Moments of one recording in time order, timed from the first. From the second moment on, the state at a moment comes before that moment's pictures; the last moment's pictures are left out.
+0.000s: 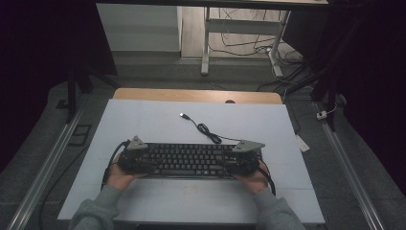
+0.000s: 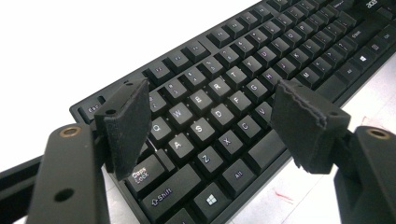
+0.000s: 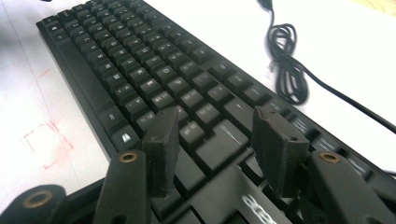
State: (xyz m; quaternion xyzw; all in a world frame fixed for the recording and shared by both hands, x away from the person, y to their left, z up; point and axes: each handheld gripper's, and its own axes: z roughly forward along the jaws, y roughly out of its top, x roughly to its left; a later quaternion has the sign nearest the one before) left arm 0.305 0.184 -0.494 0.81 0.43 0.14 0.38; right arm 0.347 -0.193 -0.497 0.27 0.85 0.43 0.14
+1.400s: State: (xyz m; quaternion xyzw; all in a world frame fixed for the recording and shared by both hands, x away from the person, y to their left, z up) left arm 0.256 0.213 -0.510 0.80 0.45 0.15 0.38; right arm 0.297 -0.303 -0.503 0.30 0.83 0.42 0.20
